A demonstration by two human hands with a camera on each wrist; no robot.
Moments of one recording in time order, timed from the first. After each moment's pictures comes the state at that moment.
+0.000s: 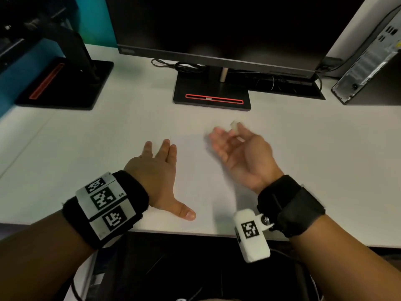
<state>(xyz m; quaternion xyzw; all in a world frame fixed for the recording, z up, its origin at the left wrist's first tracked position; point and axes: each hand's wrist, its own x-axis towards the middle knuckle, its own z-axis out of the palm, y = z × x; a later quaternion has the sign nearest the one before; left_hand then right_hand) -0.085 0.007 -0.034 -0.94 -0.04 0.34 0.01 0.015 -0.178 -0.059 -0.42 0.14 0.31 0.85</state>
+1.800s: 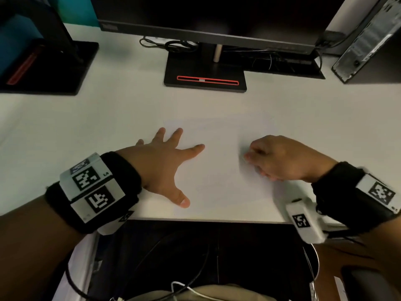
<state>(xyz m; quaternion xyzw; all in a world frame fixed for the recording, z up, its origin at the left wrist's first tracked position) -0.074 -0.001 -0.035 -0.93 0.07 0.36 -0.04 0.005 -0.261 -0.031 -0.92 -0.23 0.27 0.16</state>
